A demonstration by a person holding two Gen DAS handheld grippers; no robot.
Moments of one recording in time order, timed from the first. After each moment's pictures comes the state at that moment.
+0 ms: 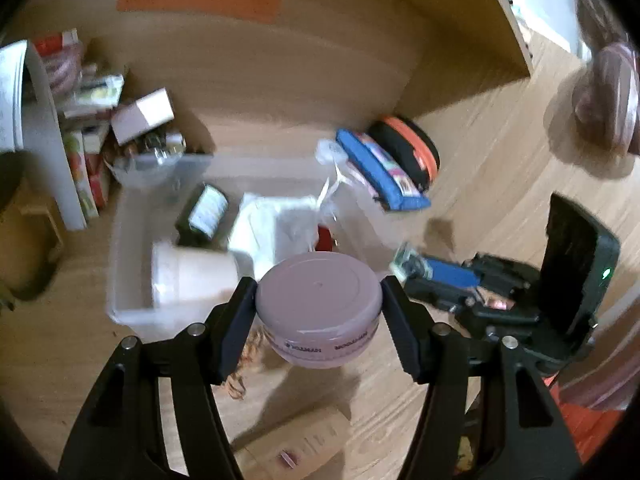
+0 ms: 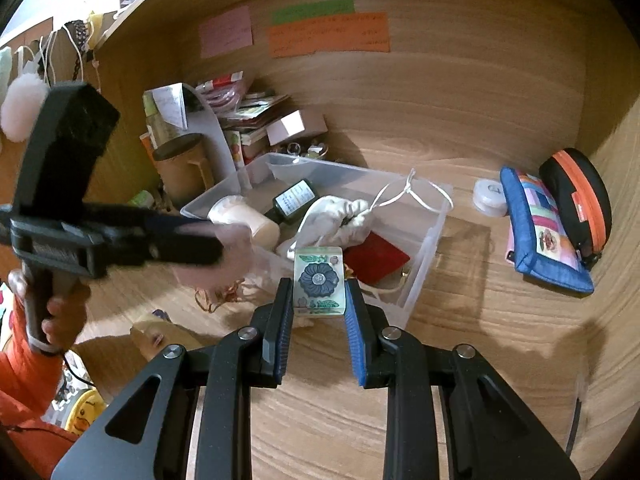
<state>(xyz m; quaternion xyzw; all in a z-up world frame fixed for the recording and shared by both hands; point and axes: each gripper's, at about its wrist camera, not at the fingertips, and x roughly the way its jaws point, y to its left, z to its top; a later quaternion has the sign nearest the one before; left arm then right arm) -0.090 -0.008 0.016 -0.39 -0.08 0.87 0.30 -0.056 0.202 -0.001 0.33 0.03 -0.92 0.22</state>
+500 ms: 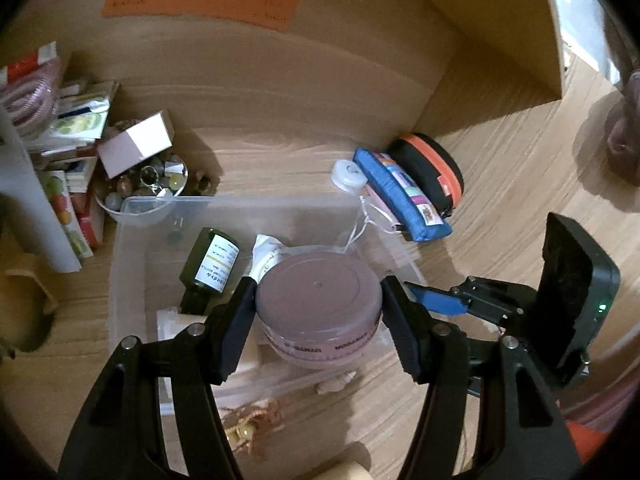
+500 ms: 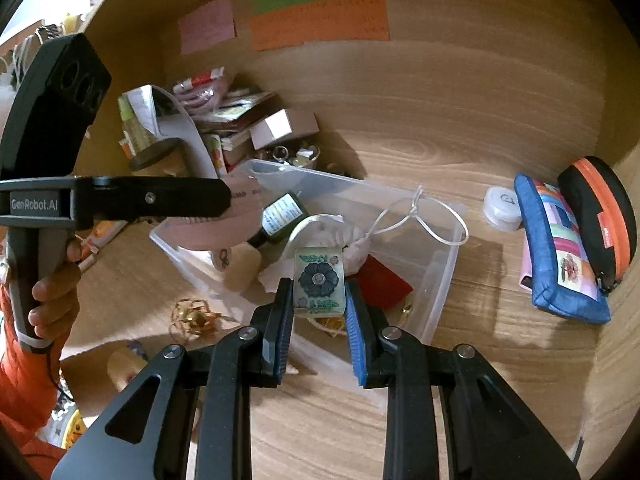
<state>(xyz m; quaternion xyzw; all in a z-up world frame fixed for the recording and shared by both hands) -0.148 0.001 0.012 -0.39 -0.08 0.87 0.28 -0.108 0.191 -0.012 0.35 0.04 -0.91 0.21</state>
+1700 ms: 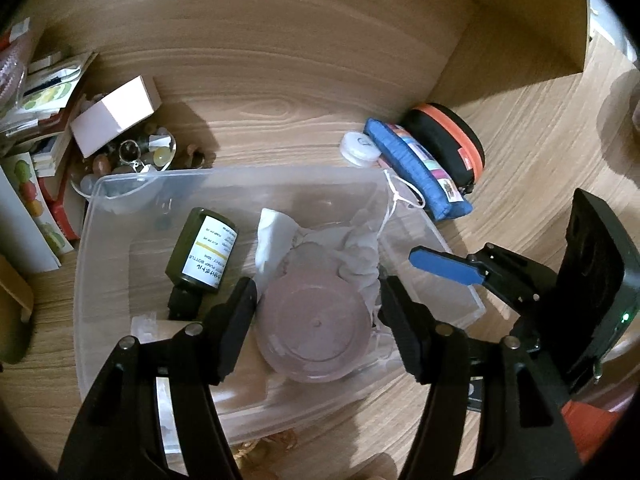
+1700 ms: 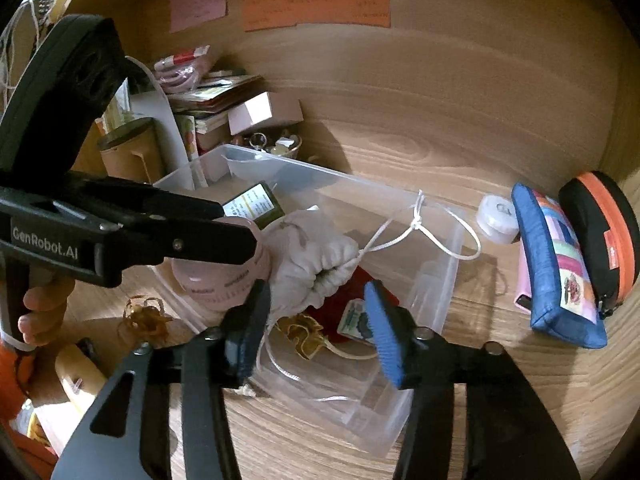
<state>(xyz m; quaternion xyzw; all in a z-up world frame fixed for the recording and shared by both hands) -0.163 0.014 -0.015 -0.42 -0.06 0.86 0.28 -0.123 0.183 -0.032 0.34 0.09 -0.92 0.19</state>
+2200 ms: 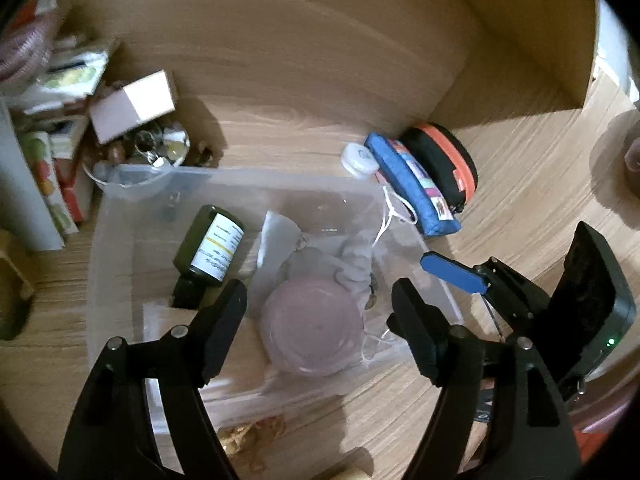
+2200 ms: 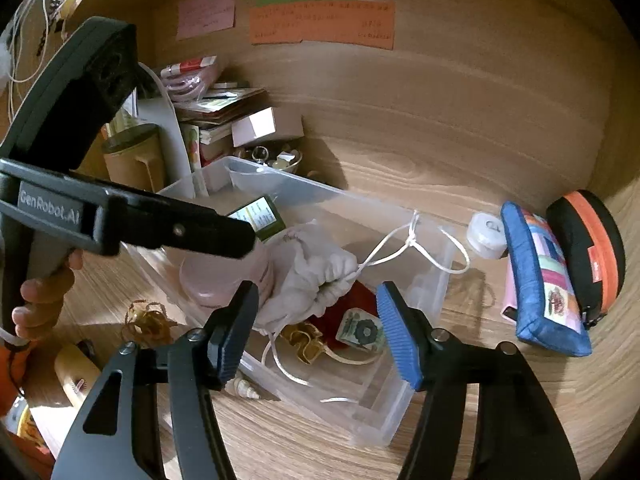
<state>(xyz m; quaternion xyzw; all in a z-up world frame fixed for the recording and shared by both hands) -0.161 -0.003 -0.003 -0.42 -0.11 0.86 0.27 -0.111 0.180 -0.020 0.31 0.09 -0.93 0.17</state>
